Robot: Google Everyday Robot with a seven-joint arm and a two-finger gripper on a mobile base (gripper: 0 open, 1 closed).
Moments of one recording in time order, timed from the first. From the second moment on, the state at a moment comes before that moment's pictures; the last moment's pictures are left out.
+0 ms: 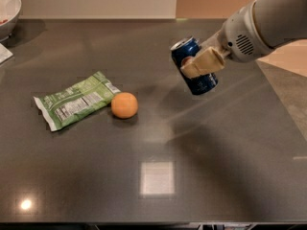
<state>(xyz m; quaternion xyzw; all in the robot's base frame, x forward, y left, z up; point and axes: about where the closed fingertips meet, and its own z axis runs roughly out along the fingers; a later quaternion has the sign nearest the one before) 0.520 -0.101 0.979 -0.45 0.80 0.13 0.36</state>
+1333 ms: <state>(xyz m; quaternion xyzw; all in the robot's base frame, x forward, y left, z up) 0.522 -0.101 0.955 -0.46 0.69 0.24 0.51</state>
